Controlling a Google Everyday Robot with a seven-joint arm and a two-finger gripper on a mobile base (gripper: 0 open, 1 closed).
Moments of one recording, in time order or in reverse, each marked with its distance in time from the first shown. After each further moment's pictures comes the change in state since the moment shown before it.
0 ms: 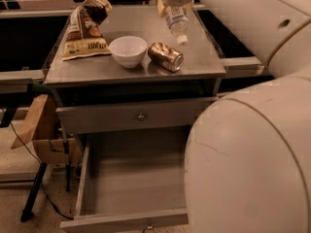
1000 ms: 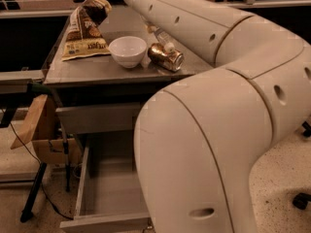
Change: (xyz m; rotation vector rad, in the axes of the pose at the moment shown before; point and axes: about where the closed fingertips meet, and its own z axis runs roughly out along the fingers) arm 0.009 0.044 0.076 0.153 0.020 -0.110
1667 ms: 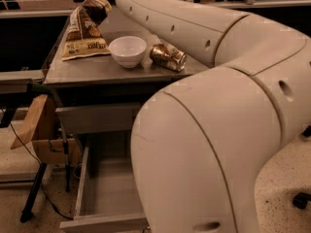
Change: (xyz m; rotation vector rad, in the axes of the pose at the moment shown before) arm 0.002 -0.005 -0.001 0.090 -0.034 -0.056
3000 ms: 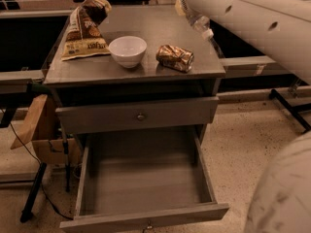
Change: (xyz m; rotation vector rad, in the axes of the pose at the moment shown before) arm 0.006 -0.104 -0.059 -0.118 -0.274 -0.042
